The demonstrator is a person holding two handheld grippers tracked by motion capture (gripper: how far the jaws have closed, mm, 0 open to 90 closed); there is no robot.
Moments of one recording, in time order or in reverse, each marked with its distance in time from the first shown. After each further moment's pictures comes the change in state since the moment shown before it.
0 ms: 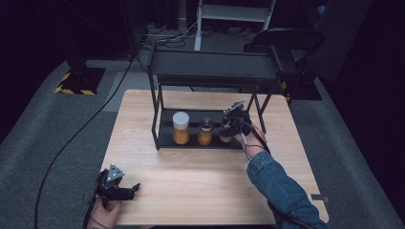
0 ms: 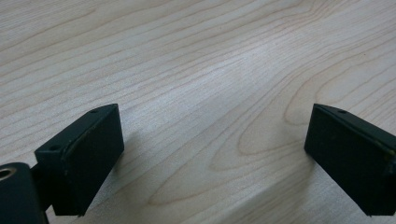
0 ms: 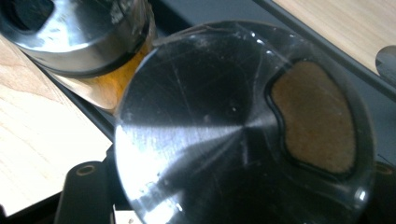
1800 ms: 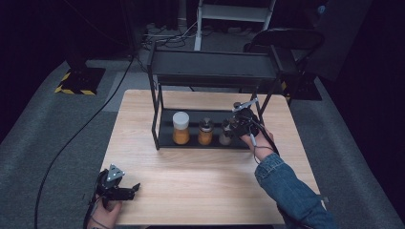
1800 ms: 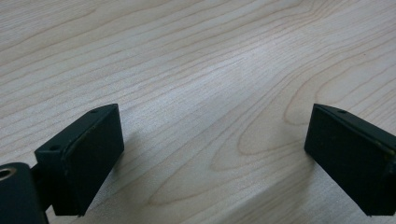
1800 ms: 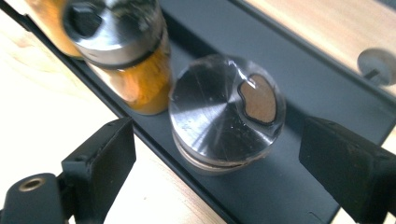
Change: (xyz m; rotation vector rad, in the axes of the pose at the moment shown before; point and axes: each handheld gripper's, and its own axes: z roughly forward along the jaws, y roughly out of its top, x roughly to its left) left arm 0.000 0.000 0.000 0.000 0.000 0.000; right arm -0.009 -0.019 -0.039 -0.068 0.036 0.013
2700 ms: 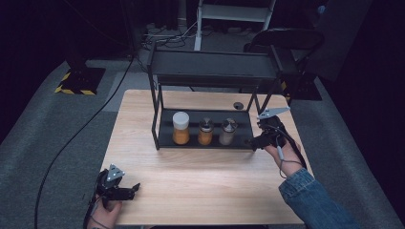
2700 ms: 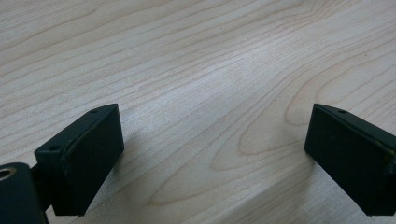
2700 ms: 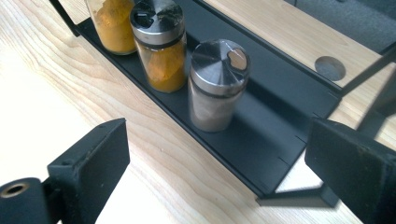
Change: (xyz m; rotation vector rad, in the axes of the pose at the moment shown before) left arm 0.000 0.000 0.000 0.001 0.002 0.000; right arm 0.012 -0.060 -0.088 -0.119 -0.021 -0.023
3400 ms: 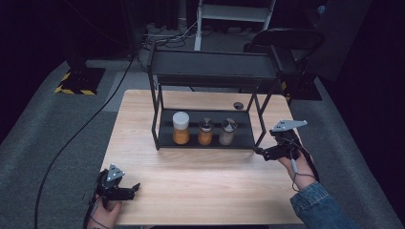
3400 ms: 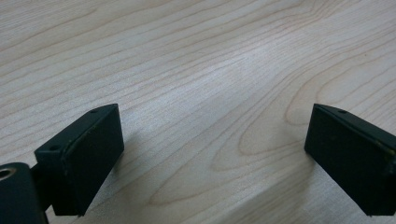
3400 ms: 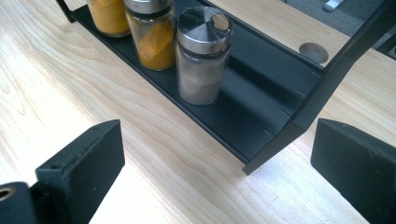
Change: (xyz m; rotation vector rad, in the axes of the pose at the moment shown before) left arm 0.000 0.000 0.000 0.001 0.000 0.001; right arm -0.006 -0.059 -0.017 -0.063 -0.016 0.000
